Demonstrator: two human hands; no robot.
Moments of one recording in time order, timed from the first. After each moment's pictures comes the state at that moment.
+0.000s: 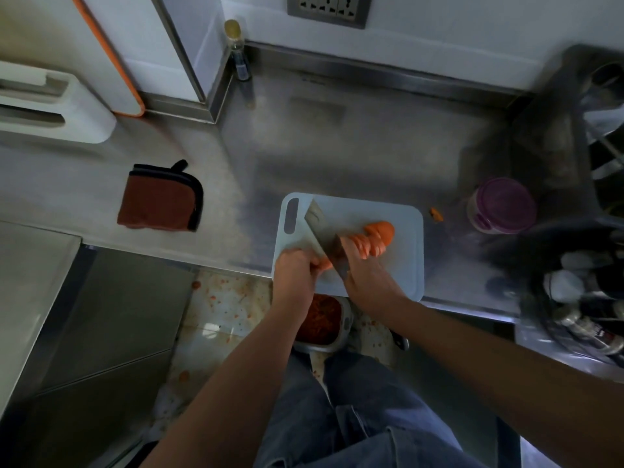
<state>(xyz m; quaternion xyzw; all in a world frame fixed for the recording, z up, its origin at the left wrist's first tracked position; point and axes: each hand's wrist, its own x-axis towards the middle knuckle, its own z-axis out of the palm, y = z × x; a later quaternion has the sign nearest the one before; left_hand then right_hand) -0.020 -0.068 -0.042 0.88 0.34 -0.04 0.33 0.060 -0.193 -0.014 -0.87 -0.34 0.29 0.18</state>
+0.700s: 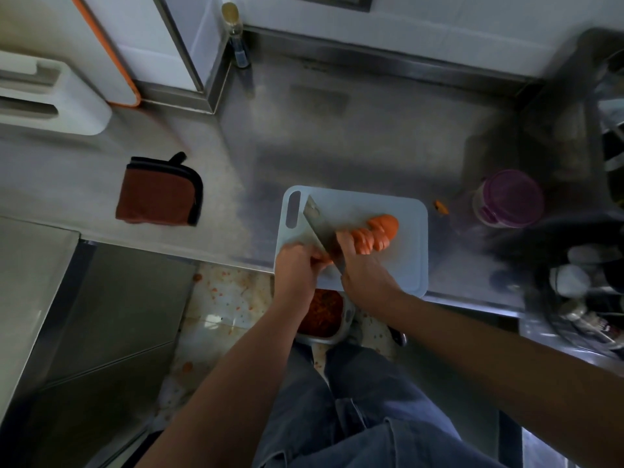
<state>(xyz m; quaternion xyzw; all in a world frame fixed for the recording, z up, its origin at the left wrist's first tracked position) -0.021 -0.067 -0.048 0.87 0.34 -0.01 0.36 0.055 -0.178 -0.025 -0.89 -0.32 0.29 0.17</state>
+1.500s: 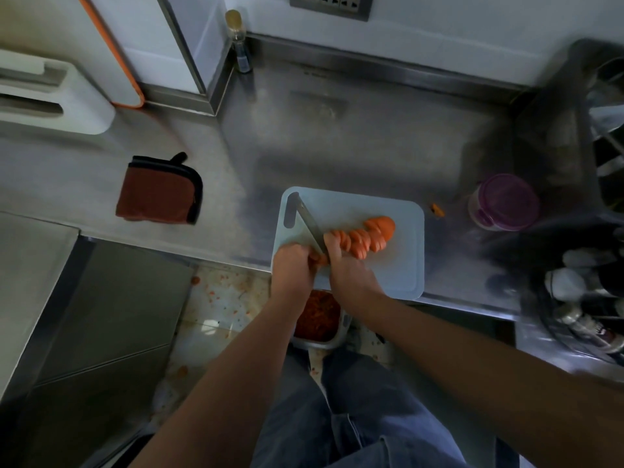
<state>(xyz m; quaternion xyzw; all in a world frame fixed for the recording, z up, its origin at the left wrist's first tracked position) -0.020 -0.066 -0.045 0.88 0.34 -0.04 0.32 0.040 -0.172 -0.013 -0.88 -0.33 0.31 0.15</state>
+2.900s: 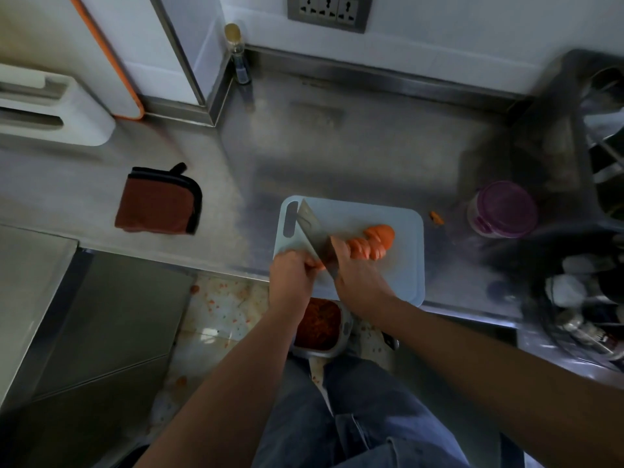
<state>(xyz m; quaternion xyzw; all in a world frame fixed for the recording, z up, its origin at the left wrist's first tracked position) -0.019 -0.064 -0.045 0.87 0.37 -0.01 0.34 0.057 -0.176 -0.012 -0.88 -0.35 0.28 0.15</state>
